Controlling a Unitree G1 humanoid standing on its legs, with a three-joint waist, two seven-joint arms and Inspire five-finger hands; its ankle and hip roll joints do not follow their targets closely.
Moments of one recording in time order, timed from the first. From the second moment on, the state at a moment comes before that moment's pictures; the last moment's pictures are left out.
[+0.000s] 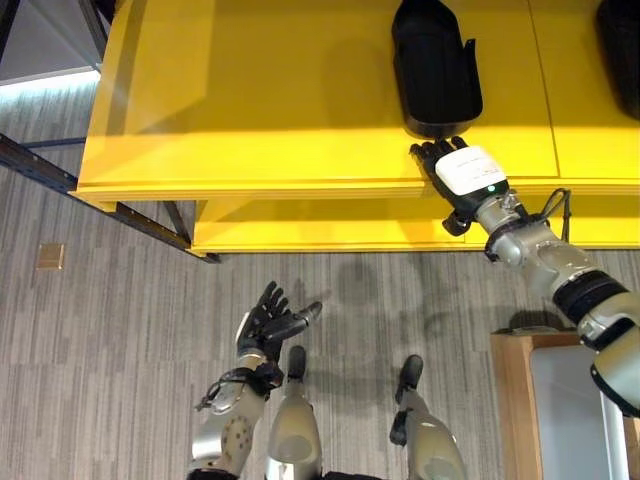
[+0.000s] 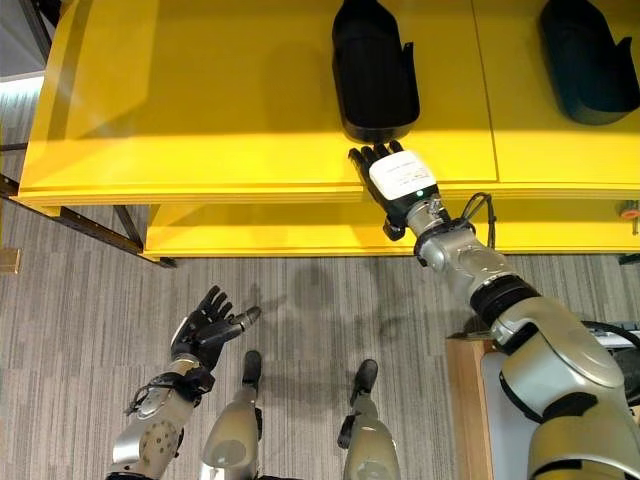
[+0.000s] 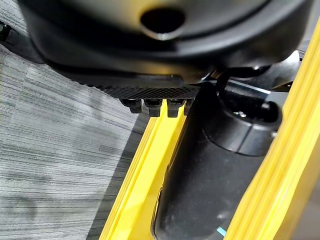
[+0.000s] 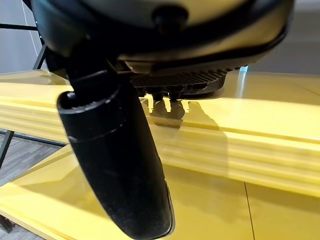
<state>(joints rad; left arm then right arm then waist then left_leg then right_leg) 0.05 0.13 -0.01 0.07 -0.57 0.15 0.08 -1.07 -0.79 0.94 0.76 -0.50 -0.08 -0.31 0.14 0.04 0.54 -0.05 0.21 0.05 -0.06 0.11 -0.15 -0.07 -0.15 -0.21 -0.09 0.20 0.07</state>
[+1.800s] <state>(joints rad) 0.09 0.13 0.07 0.10 -0.53 0.13 0.12 -0.17 -0.58 0.28 0.19 -0.29 0.08 -0.15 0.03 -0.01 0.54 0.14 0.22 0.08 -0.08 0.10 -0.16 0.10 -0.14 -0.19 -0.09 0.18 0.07</state>
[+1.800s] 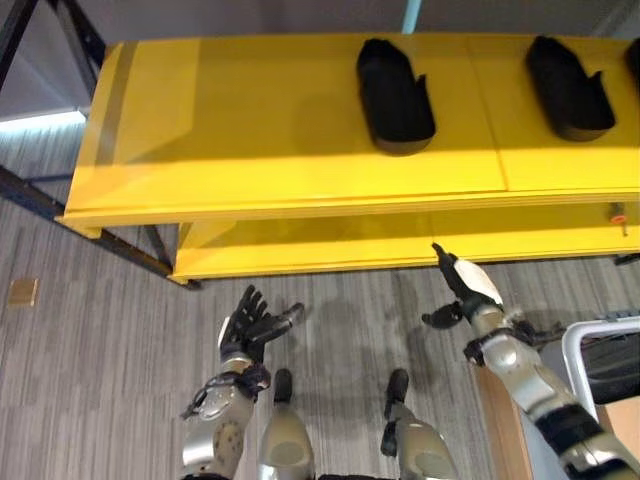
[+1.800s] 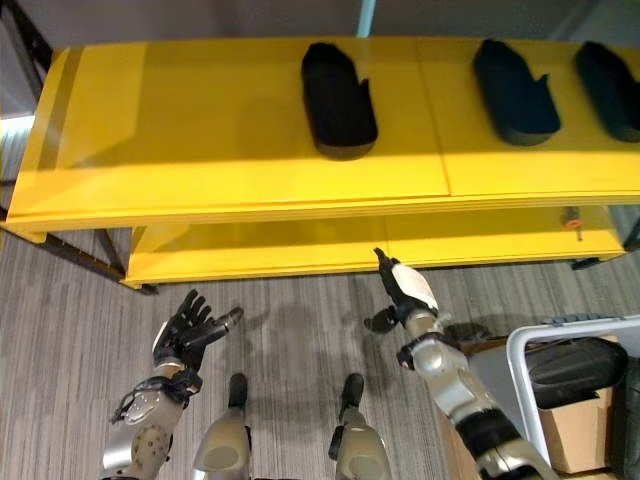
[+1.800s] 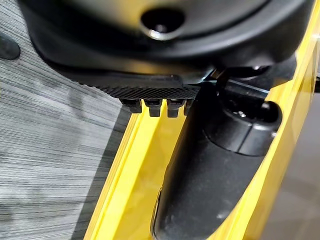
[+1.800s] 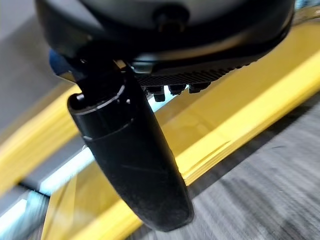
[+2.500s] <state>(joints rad) 0.06 -0.02 0.02 0.20 -0.48 0.15 0.05 -0.02 -0.56 0.05 -0.09 -0.08 0.09 -0.11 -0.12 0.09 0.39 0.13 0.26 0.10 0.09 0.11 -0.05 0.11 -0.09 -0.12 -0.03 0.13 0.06</state>
